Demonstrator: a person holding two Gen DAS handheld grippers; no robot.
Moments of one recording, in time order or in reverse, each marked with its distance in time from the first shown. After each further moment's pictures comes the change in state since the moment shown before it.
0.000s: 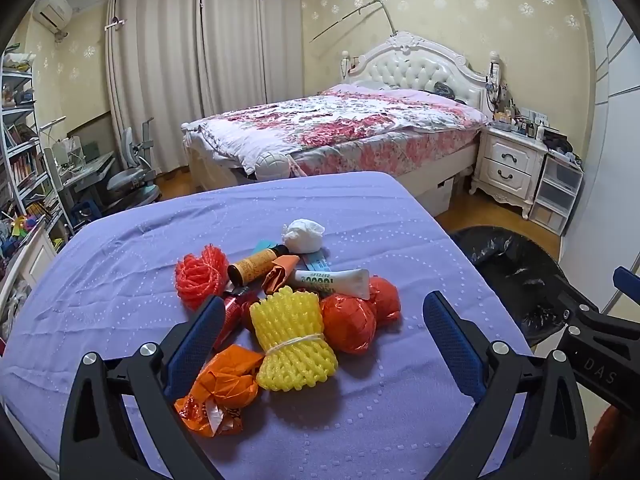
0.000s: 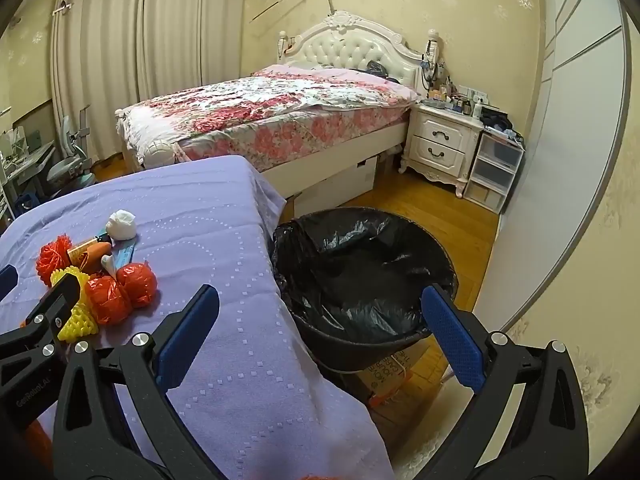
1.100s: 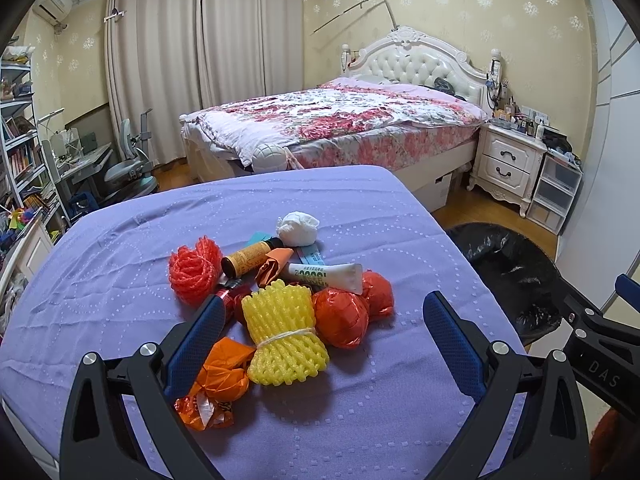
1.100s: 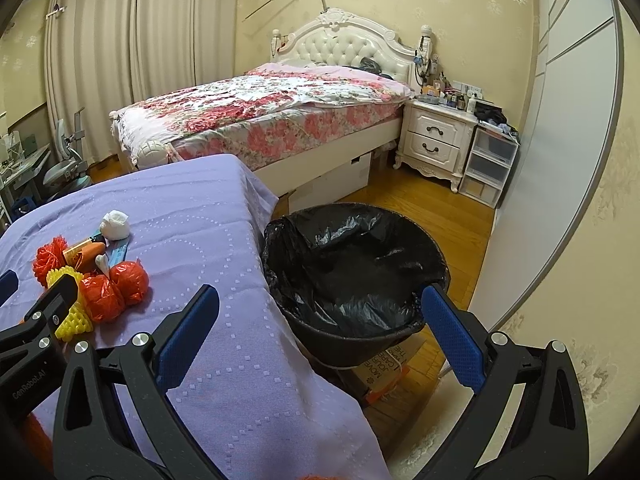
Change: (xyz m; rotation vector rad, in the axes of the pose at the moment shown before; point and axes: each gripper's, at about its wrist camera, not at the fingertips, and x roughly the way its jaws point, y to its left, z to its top) left arm 0.010 0.002 -0.008 -0.018 0.037 -0.016; right arm -0.003 -0.011 -0.001 0.014 0.004 -0.010
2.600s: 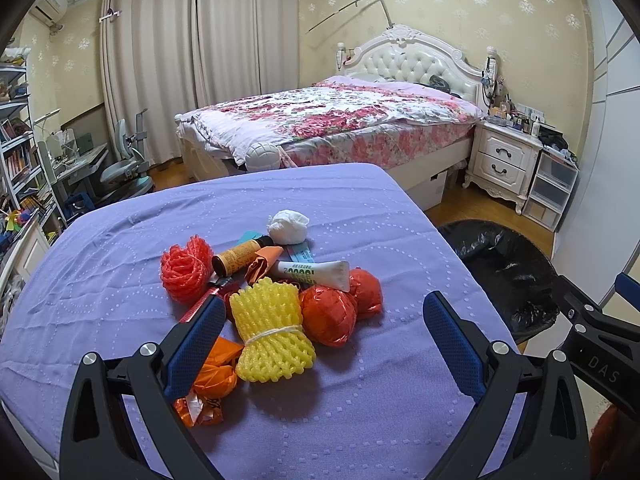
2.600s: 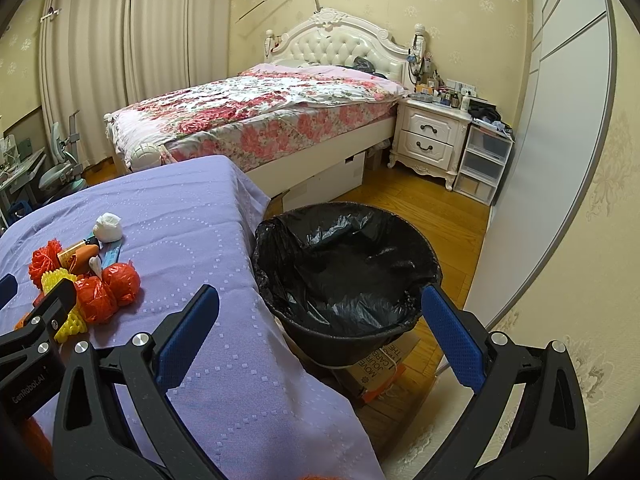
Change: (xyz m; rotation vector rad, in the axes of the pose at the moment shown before) left arm 0.004 -0.007 -0.003 0.000 0.008 -0.002; right arm 0.000 -0.008 -0.001 0.011 -0.001 -0.013
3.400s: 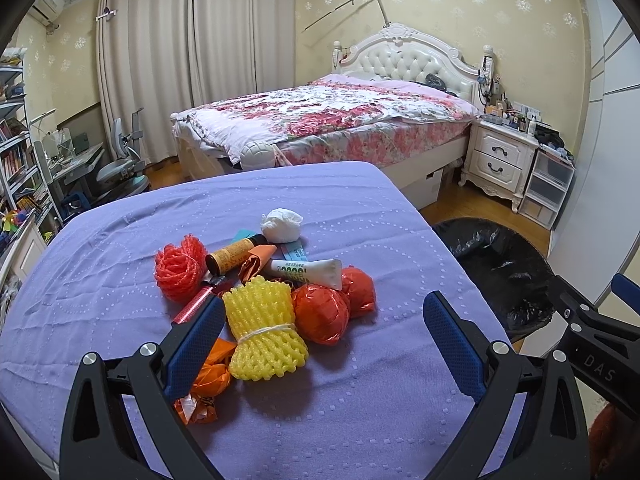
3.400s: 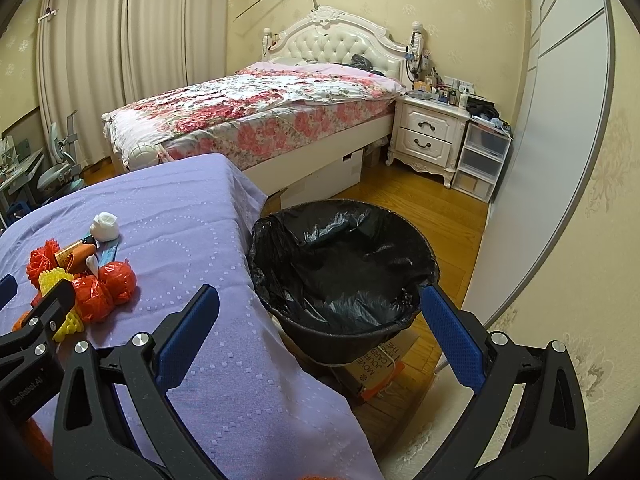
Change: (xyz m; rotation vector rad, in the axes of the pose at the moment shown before) left arm 0.001 -0.004 -0.002 -0.002 0.004 -0.003; right arm 0.000 -0.004 0.000 0.003 0.004 0.000
